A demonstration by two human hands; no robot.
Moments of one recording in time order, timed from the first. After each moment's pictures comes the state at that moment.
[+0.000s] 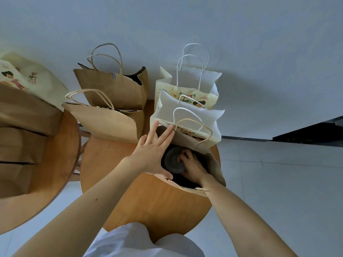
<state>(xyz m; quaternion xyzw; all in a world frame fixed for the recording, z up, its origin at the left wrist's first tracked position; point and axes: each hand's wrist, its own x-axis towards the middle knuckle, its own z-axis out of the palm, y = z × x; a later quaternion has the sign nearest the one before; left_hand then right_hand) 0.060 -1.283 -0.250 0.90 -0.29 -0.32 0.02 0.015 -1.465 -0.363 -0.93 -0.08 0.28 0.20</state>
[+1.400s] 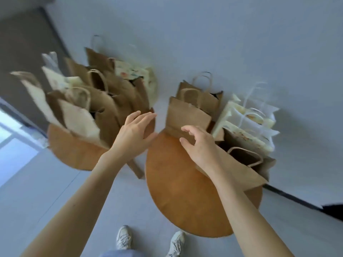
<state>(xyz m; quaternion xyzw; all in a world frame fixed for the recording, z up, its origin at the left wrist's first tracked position) -0.129 -1.074 -0.152 0.97 0.04 0.08 0.25 -0.089 -1.269 -0.152 -0.91 -0.21 0.04 0.37</state>
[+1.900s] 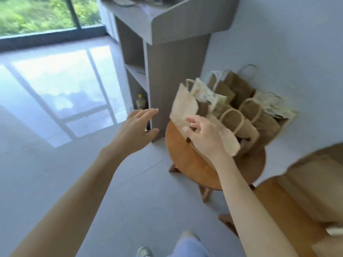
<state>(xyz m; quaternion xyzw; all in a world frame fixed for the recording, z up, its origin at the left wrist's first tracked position) -0.354 -0.701 -0.128 0.93 0.28 0.15 0.20 -0.206 -0.838 -0.129 -0.80 -0.43 0.15 0.40</state>
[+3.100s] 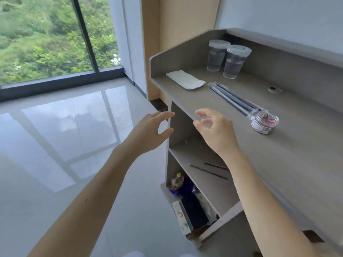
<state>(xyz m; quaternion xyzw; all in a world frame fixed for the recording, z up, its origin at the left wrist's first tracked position) -0.182 0.028 -0.079 0.93 0.25 0.18 0.21 -0.043 -0.101 -0.069 -0.79 -0.46 0.03 0.41</state>
